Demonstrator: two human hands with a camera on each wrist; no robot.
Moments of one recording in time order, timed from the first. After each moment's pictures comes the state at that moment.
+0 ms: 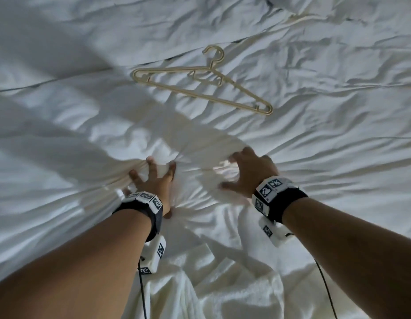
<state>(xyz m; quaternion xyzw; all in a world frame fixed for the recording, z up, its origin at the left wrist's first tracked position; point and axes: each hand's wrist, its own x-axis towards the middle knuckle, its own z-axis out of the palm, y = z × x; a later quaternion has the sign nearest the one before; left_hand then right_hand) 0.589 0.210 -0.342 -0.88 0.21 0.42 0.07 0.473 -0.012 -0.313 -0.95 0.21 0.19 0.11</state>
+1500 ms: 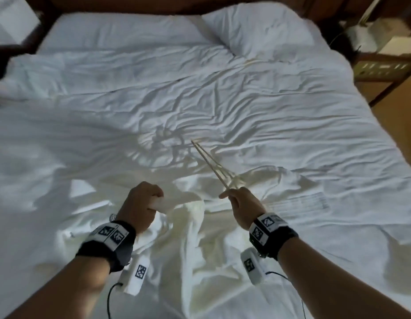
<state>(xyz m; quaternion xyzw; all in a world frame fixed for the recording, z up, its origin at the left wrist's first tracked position) 0.268 0.441 -0.134 -0.89 0.32 0.15 -0.30 0.109 0.185 -0.137 -0.90 0.26 0.09 0.34</state>
